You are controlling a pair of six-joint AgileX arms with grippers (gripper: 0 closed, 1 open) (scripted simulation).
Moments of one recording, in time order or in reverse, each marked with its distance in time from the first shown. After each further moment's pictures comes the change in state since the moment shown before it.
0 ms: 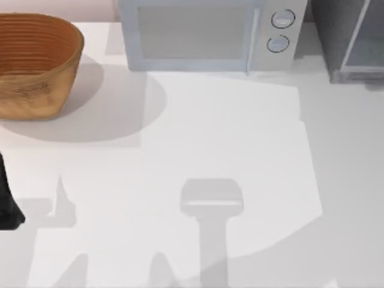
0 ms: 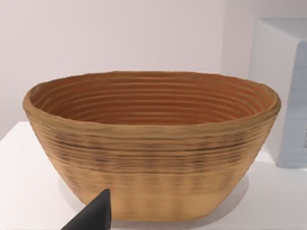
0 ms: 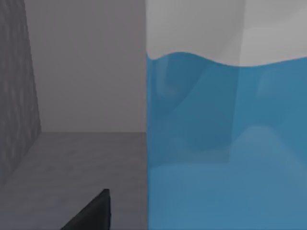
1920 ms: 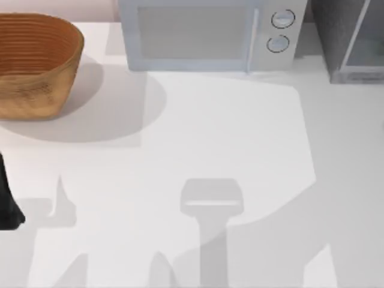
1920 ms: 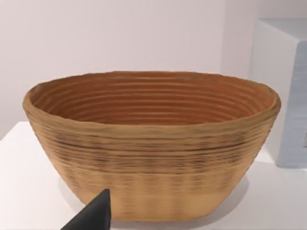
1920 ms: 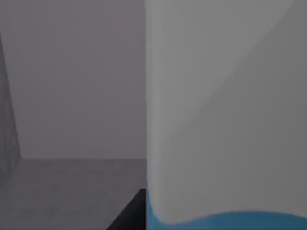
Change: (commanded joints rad) left arm 0.000 0.000 0.000 0.000 0.000 0.000; right arm 0.027 0.151 0.298 -0.148 0.029 -0.002
